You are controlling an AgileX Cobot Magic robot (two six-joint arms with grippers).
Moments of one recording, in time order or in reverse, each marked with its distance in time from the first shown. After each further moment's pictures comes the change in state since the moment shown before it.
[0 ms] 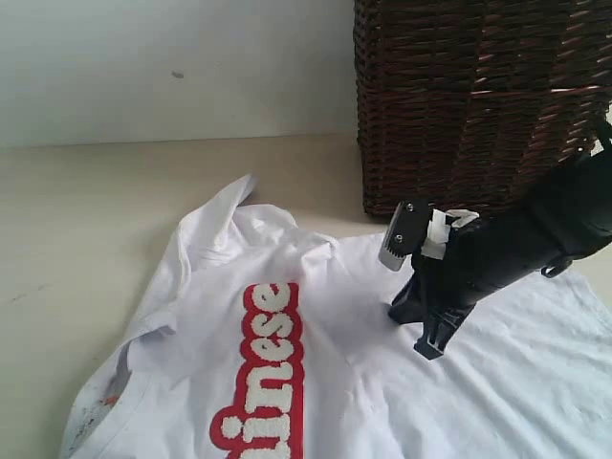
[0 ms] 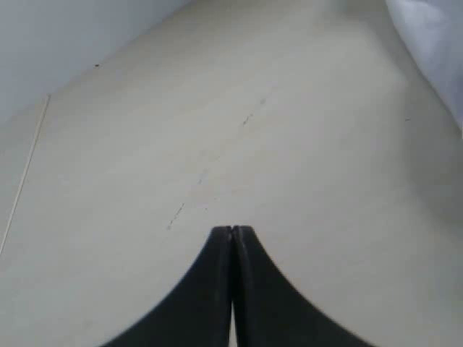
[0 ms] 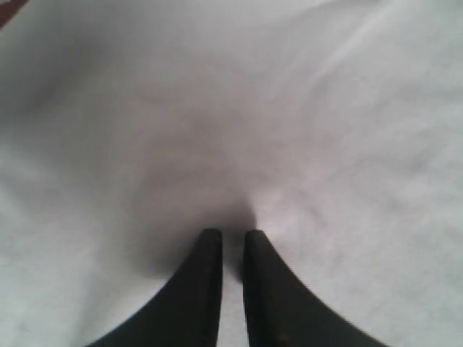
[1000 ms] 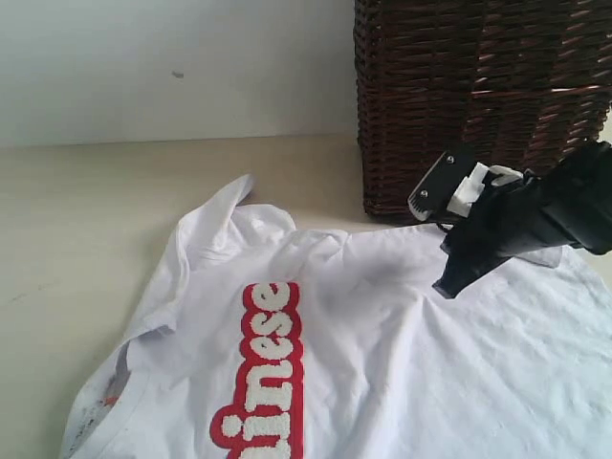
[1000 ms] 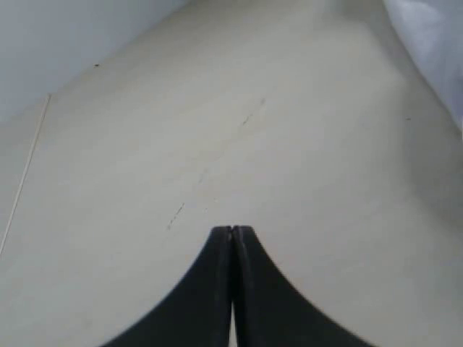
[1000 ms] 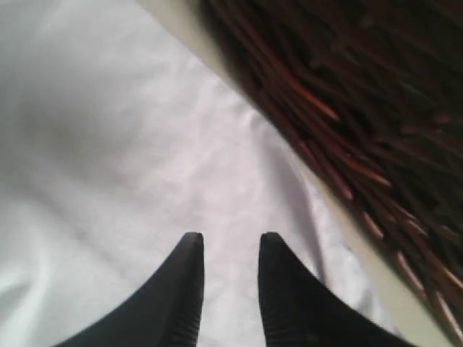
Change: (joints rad) left arm 0.000 0.000 0.000 0.000 0.000 0.000; right arm 0.001 -0.125 0.033 -0.070 -0.485 0.231
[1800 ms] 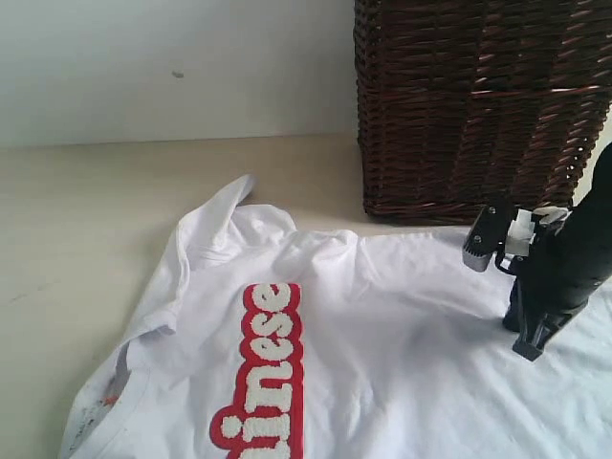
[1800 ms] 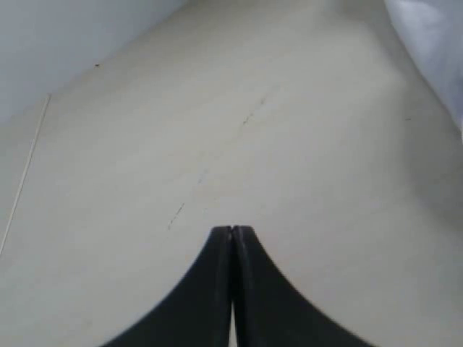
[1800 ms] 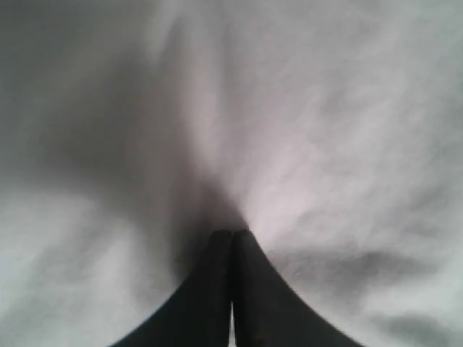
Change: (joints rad) left arm 0.000 0.000 0.000 0.000 0.000 0.000; right arm -0.170 0.006 -0.016 -0.727 0.557 0.517
